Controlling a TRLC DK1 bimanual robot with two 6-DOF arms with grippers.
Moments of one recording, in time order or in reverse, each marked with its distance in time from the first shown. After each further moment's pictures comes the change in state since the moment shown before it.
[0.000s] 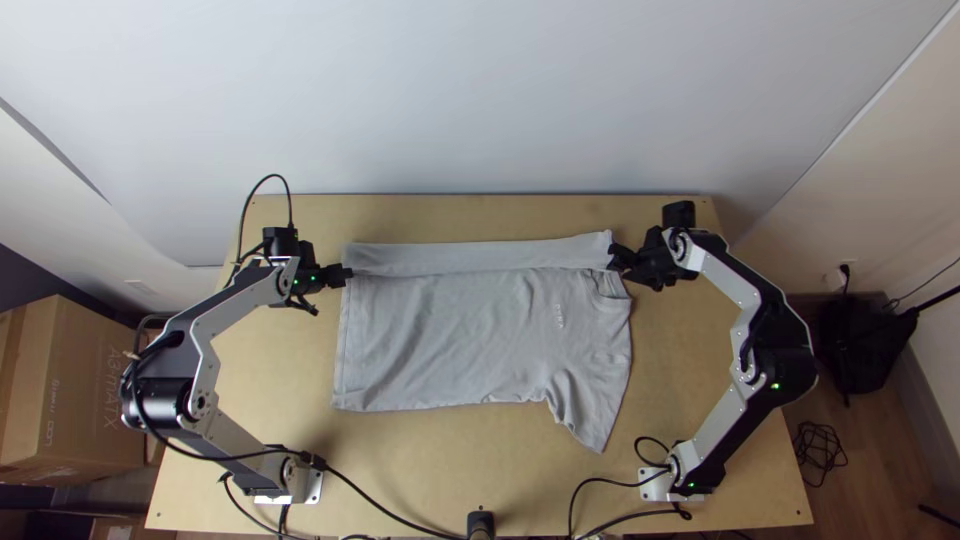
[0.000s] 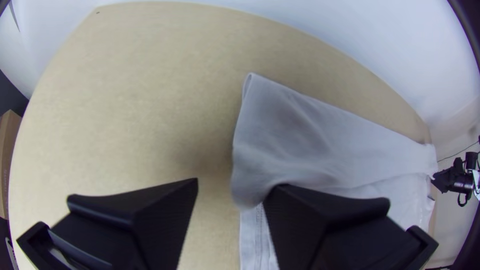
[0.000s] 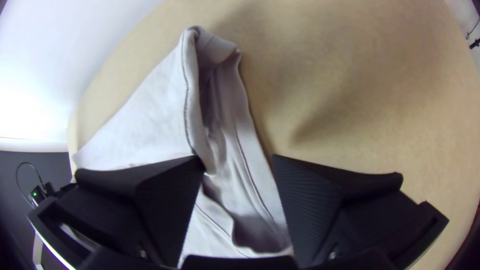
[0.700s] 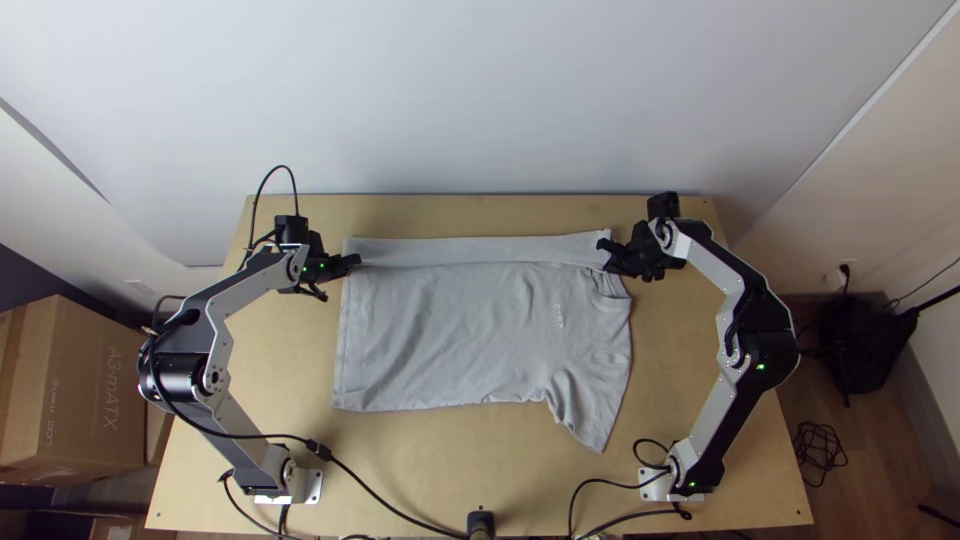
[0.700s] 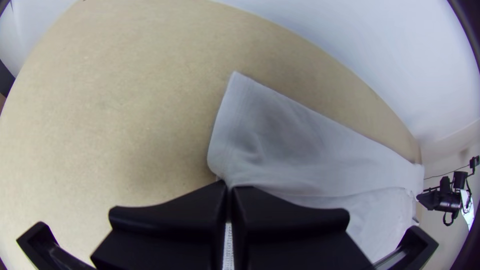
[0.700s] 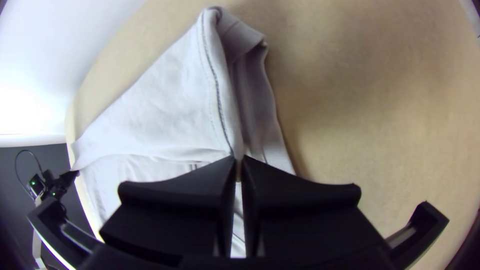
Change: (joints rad) left arm -0.027 0.134 0.130 -0.010 0.050 -0.117; right arm 0.047 0.115 0.136 -0.093 -0.005 0.002
